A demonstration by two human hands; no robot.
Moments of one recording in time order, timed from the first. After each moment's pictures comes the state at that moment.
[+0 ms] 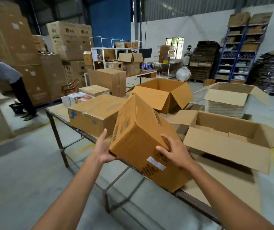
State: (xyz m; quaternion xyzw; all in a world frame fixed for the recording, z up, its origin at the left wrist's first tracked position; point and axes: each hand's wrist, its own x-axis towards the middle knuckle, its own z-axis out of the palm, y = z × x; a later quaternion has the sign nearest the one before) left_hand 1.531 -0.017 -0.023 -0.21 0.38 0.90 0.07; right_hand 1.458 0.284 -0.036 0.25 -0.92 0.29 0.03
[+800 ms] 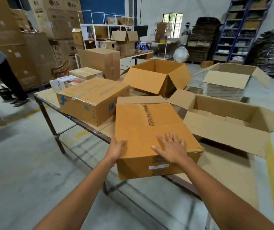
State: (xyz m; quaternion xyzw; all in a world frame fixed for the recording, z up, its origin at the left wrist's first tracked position) left_hand 1.496 0.020 -0.122 -0.24 0.73 0.64 -0.04; right_hand 1.435 0.273 -0.104 0.18 -0.98 0.04 -0.04
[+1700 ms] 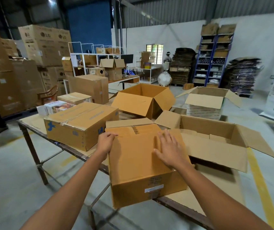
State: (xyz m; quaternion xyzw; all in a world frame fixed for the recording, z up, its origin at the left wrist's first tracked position) left_hand 1.450 0.011 -0.017 -0.15 0.76 0.61 -0.17; right_hand 1.425 0.285 -0.032 0.15 -0.97 0.14 0.10
